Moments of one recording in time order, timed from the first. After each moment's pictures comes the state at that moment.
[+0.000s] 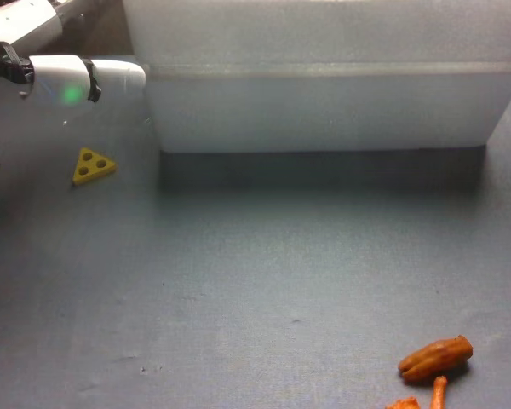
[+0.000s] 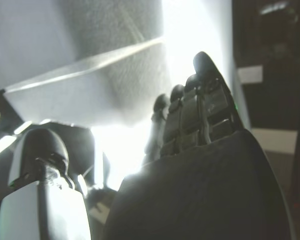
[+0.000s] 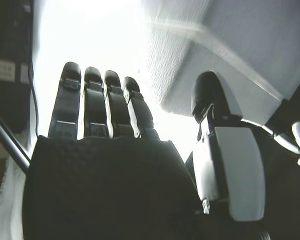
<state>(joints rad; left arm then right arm) 0.54 -1.10 1.53 0.00 -0.61 0.32 -0.29 -0.82 1.21 0.58 0.43 -1.31</state>
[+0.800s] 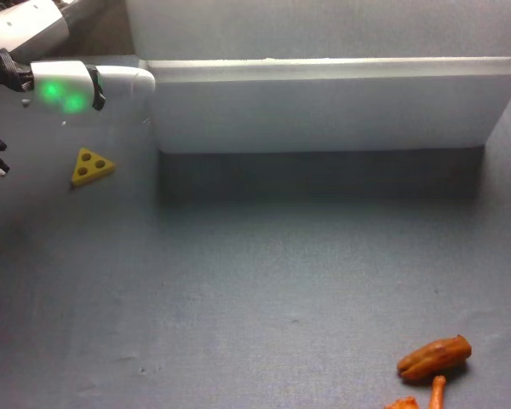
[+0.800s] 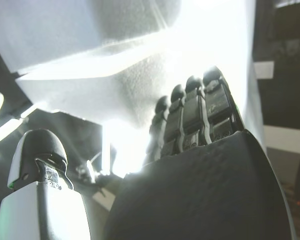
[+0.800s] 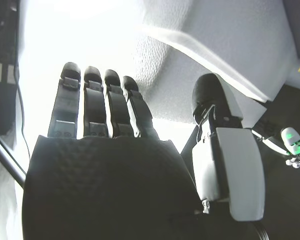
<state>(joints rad) 0.57 -1.07 1.47 0.04 -0.71 0.28 -0.32 -0.79 1.16 0.51 0.45 -1.28</state>
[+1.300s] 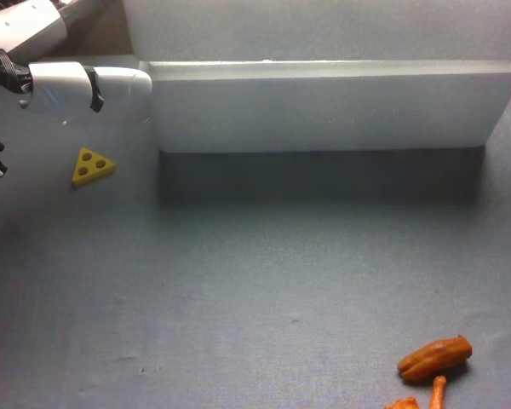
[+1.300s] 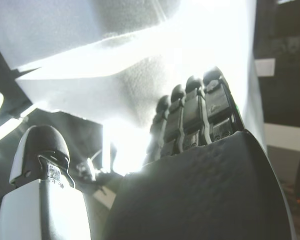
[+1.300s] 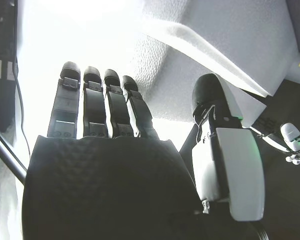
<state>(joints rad) 0.57 -1.06 1.47 0.04 -0.70 0.28 -0.33 -0.79 1.16 0.51 0.46 -1.26</state>
